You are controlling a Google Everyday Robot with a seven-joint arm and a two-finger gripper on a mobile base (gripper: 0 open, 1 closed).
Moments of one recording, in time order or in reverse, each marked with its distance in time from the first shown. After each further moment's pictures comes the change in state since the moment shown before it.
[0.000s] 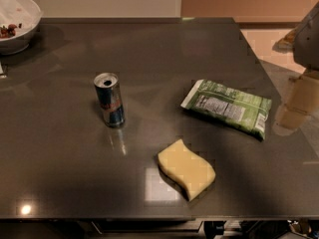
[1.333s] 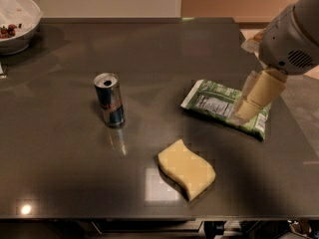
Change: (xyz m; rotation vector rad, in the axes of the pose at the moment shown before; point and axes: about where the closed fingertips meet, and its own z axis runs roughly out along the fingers) arm -0.057 -0.011 0.027 0.000 -0.229 0.046
